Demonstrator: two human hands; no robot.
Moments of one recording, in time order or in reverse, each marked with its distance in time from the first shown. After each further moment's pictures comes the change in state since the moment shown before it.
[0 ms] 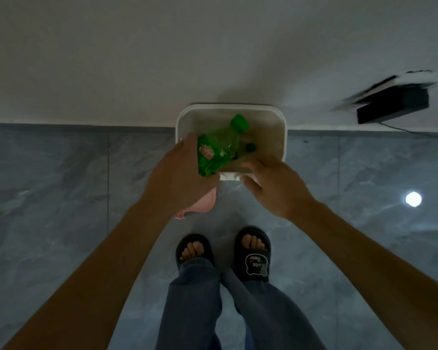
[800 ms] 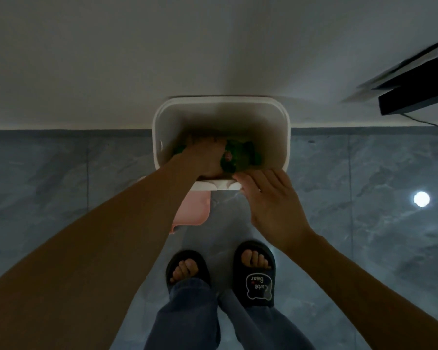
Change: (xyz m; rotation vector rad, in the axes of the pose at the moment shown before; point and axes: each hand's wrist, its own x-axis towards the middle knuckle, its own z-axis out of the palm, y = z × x) left_hand 0.160 -0.038 0.119 0.551 -0.398 0.204; right_hand -0.003 0.022 0.070 -0.103 0.362 -0.125
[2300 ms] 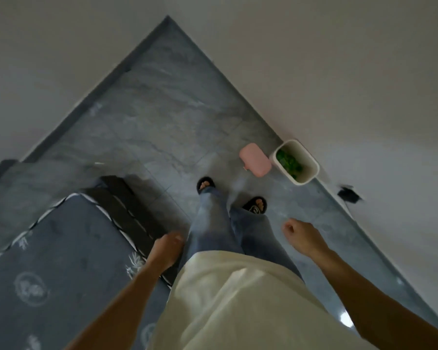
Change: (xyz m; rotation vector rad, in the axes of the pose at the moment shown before) left_hand -0.810 0.266 -0.055 -1.232 0.037 -1.102; right_hand -0.099 -0.231 -0.521 -0.095 -1.035 0.030
